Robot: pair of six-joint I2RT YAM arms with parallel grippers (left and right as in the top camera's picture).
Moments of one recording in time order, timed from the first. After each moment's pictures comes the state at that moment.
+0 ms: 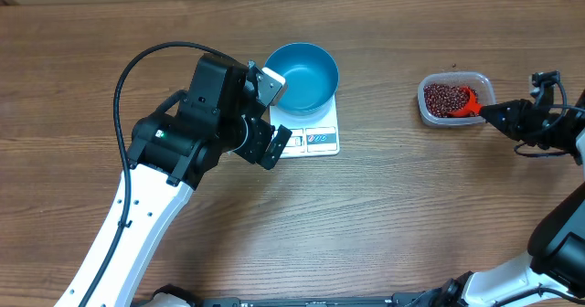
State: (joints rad) left arm -0.42 1.36 1.43 -1.03 0.12 0.13; right arm -0.60 1.81 1.27 -0.79 -0.87 -0.24
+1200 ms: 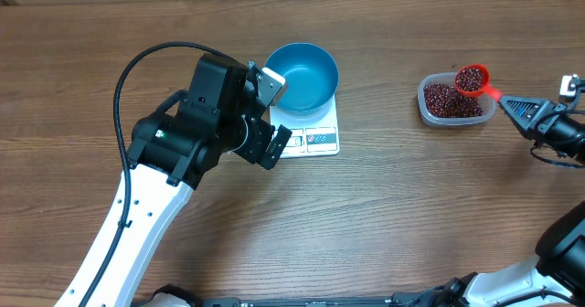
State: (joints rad) left arm -0.42 1.36 1.43 -1.03 0.12 0.13; right arm -0.72 1.81 1.27 -0.86 -1.30 -0.24
